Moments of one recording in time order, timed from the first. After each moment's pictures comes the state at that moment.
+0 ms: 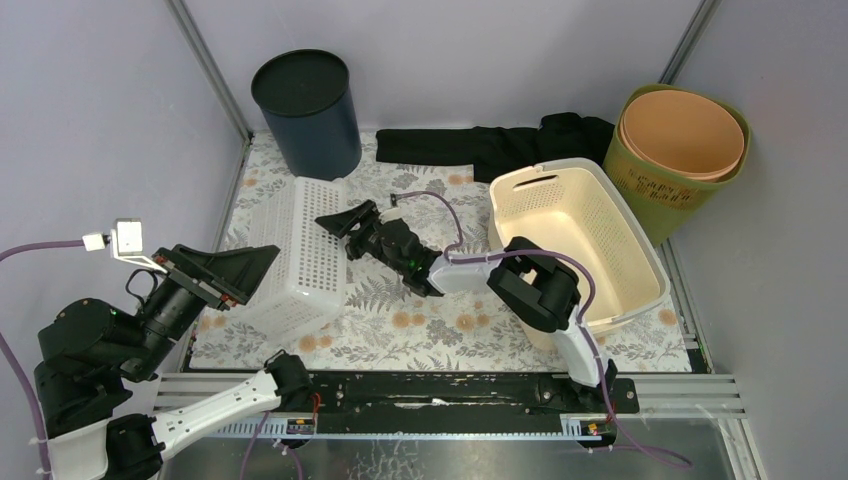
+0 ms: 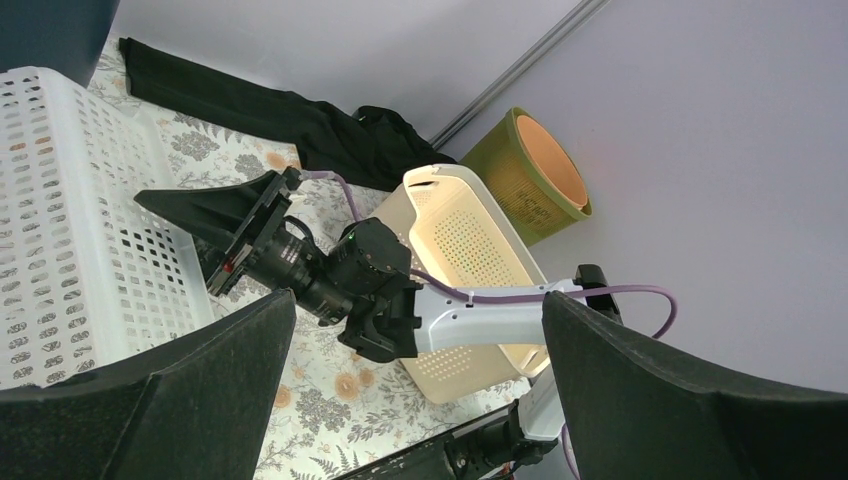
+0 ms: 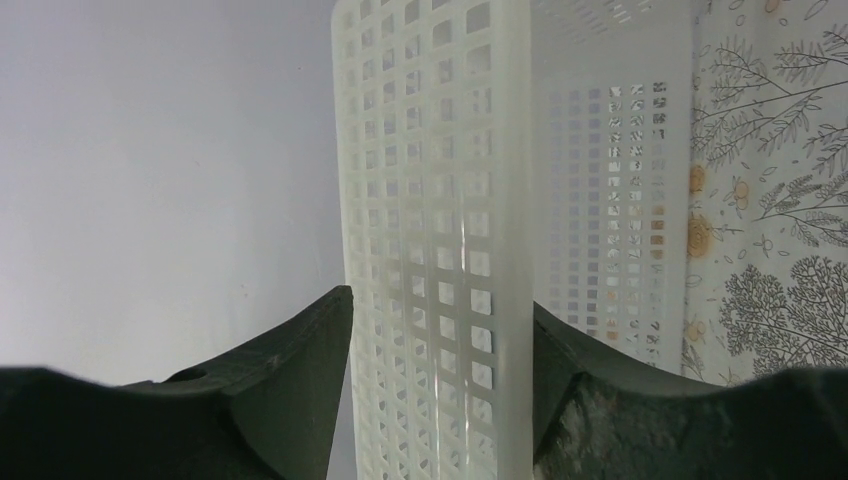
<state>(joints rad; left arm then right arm) -0.96 0.45 1.42 -0.94 -0.49 -0.72 1.04 2.16 1.35 0.81 0.12 1.58</state>
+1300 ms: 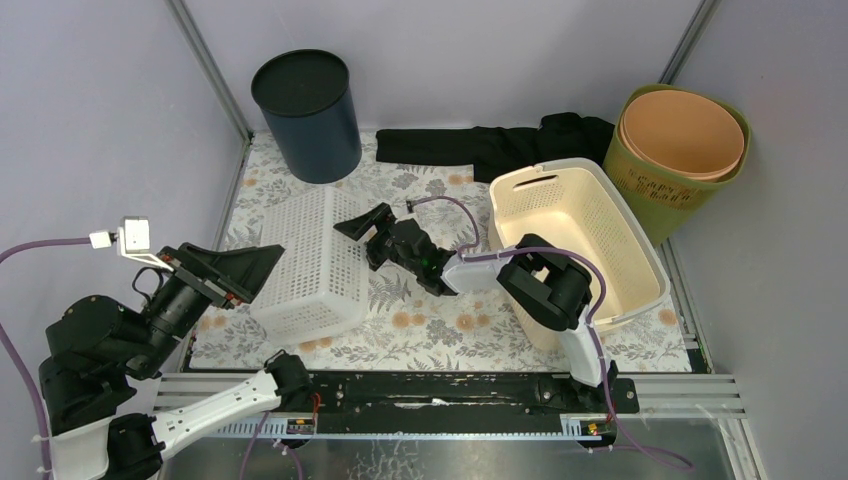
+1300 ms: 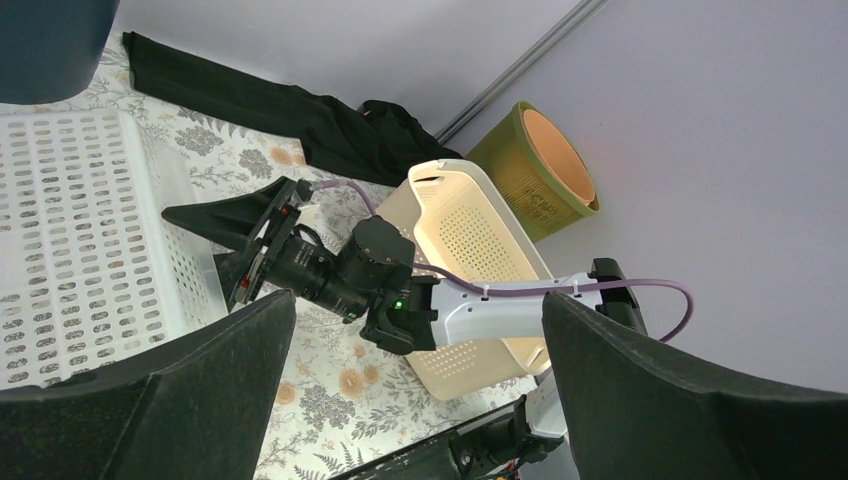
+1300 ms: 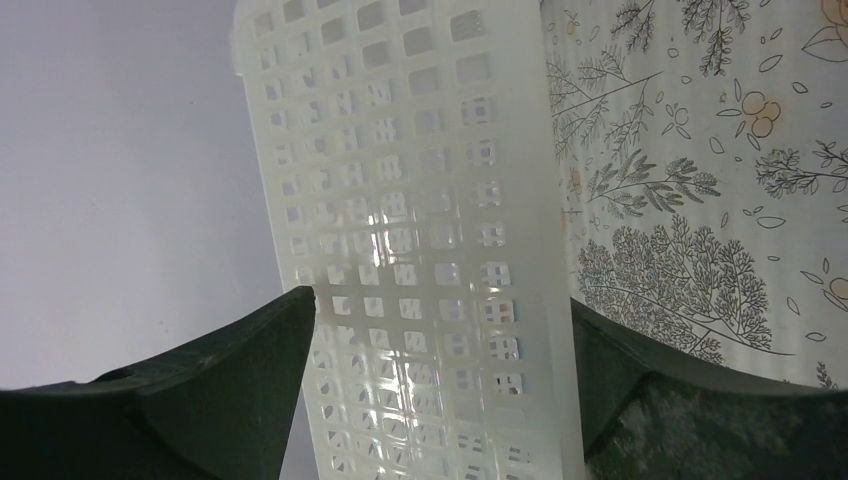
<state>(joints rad) -0.96 0.46 1.41 -0.94 -0.49 -0.72 0.99 2.10 1.22 0.68 0.09 1.57</state>
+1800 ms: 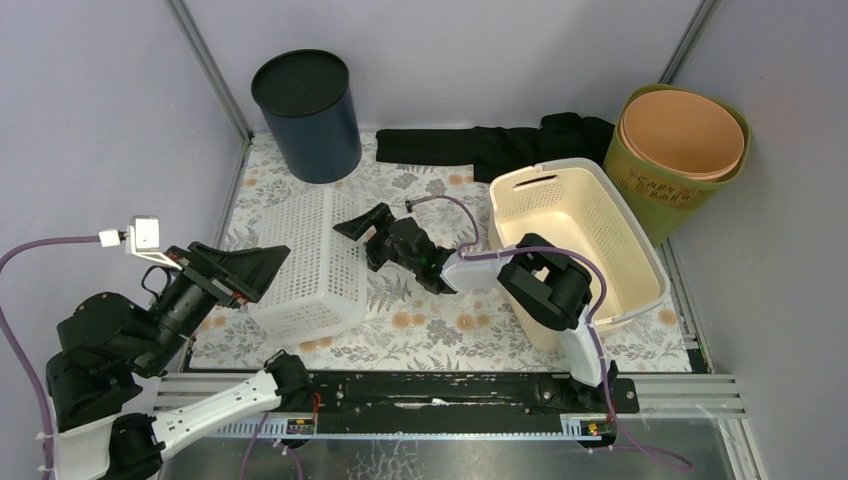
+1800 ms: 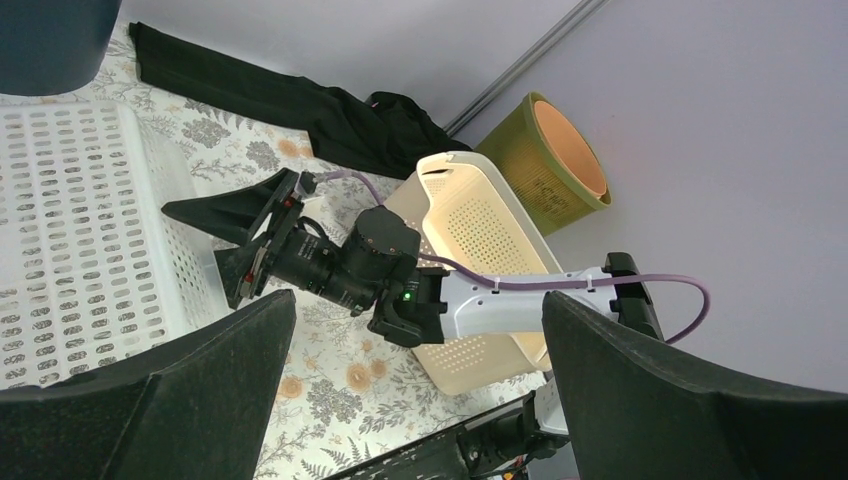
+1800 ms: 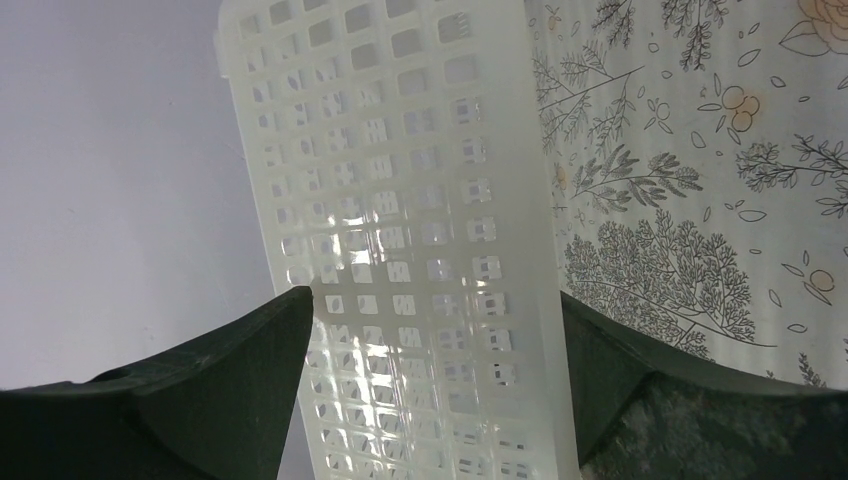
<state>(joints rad) -0.96 0.46 1.39 -0.94 -0.49 -0.72 0.98 2.10 1.24 0.63 0.08 1.57</state>
